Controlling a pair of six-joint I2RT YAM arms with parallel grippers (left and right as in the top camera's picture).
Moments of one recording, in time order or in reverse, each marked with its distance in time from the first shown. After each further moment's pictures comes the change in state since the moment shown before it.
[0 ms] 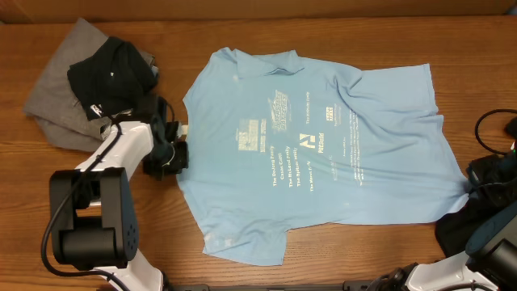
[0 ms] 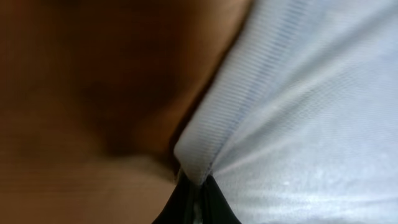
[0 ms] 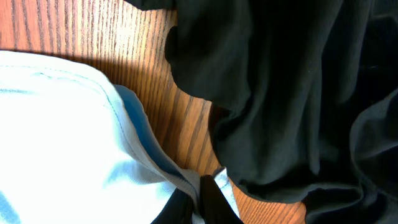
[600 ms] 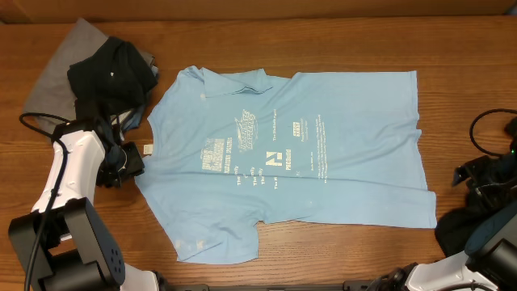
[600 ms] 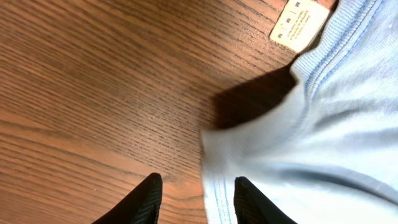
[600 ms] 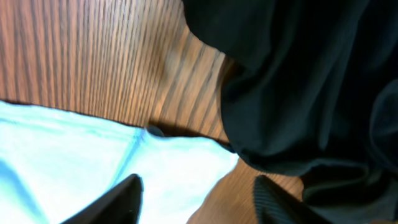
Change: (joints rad) left arm 0.249 -0.159 0.030 -0.135 -0.125 -0.075; right arm 0.013 0.000 0.000 -0.078 -0.064 -0.076
